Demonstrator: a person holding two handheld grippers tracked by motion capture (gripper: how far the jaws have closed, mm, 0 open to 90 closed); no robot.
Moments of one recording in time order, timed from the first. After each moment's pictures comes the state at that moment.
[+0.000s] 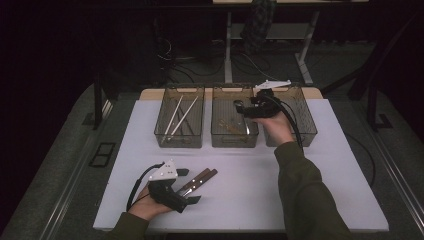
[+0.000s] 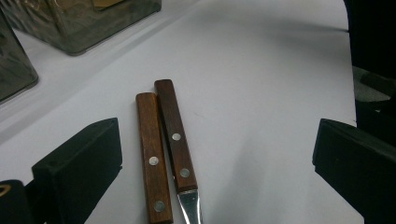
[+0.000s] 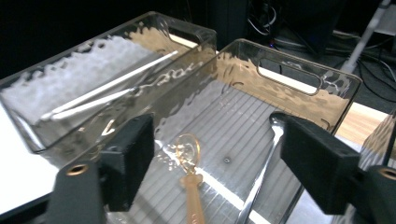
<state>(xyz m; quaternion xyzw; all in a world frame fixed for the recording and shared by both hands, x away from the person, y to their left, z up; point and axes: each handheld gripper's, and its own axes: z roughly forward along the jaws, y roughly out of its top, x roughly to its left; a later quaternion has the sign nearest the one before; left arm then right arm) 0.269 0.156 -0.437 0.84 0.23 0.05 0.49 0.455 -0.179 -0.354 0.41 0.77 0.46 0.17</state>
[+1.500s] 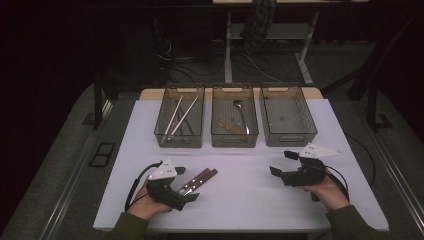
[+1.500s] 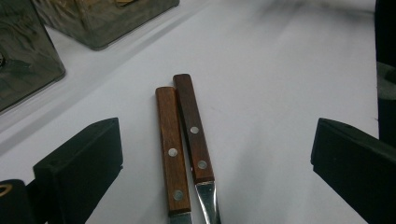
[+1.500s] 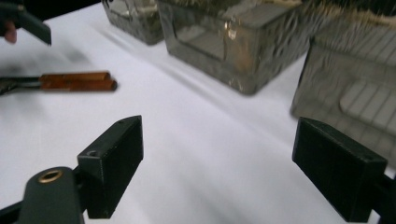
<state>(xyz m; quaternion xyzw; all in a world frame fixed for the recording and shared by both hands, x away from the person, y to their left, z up) 0.269 0.159 -0.433 0.85 0.24 0.07 0.47 0.289 -0.273 -0.424 0.37 0.78 0.48 0.14</state>
